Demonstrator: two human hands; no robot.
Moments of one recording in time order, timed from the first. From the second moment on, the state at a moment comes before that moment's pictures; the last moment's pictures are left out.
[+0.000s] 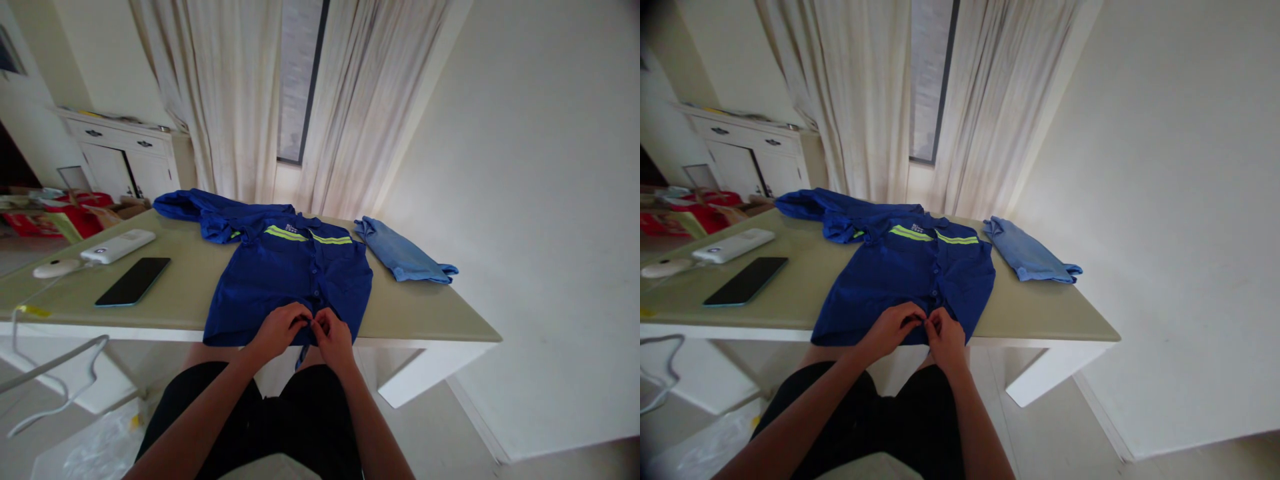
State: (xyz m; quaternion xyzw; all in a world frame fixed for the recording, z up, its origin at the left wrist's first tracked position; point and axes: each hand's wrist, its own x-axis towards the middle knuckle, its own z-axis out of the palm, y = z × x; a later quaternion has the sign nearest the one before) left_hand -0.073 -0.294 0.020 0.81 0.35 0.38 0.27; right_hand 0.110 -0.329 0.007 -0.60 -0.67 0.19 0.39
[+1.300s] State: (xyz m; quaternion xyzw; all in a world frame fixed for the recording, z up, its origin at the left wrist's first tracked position) left_hand -0.073 -0.290 0.017 0.80 0.36 0.37 0.31; right_hand 0.112 -0.329 0.011 -0.57 -0.67 0.23 0.42
